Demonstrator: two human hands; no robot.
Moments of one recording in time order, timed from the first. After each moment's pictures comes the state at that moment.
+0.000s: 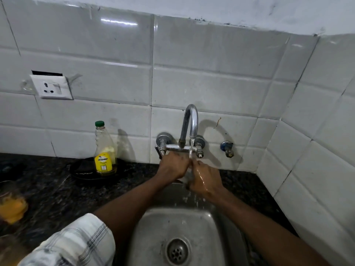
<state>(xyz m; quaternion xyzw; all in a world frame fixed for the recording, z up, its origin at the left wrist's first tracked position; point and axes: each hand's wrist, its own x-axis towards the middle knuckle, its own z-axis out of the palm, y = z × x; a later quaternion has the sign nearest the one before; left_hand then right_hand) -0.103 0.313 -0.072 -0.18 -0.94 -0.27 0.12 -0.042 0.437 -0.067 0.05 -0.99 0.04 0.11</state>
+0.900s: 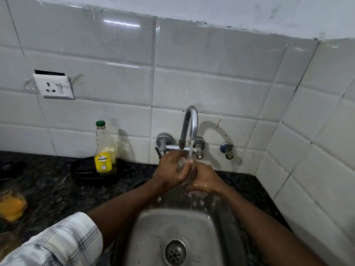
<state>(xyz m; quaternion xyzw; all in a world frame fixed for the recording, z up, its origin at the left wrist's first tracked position) -0.084 0.296 -0.081 -0.30 -0.82 -0.41 0.28 -0.042 0.449 -0.057 0.06 -0.95 0.31 -0.02</state>
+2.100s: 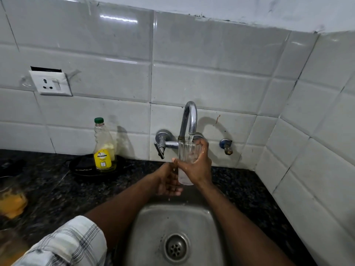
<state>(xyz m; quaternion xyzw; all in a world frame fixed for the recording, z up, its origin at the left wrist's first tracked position) -0.085 0.292 -0.093 0.13 -0.63 -0.67 -0.36 -0.053 0.416 -0.073 -0.01 -0.82 0.52 0.24</state>
